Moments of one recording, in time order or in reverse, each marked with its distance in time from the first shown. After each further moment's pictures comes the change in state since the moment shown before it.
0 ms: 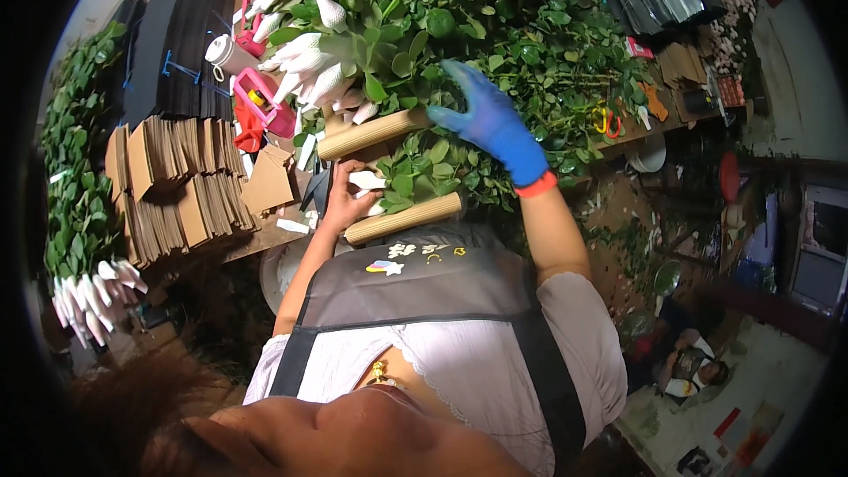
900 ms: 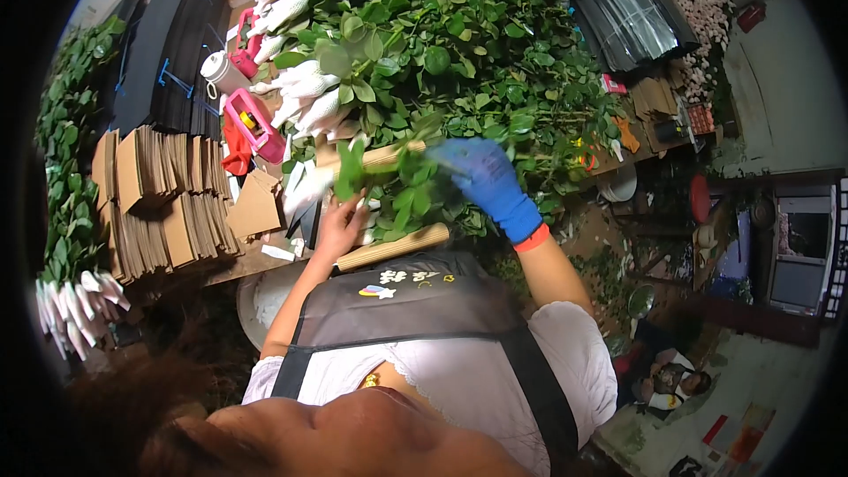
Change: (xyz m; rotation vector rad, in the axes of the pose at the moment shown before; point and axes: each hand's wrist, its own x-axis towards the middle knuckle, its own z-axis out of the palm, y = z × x) left_hand 0.001 -0.002 0.016 0.379 0.086 -0.052; right_hand -0.034 -0.004 -0.012 -0.238 0.039 -0.447
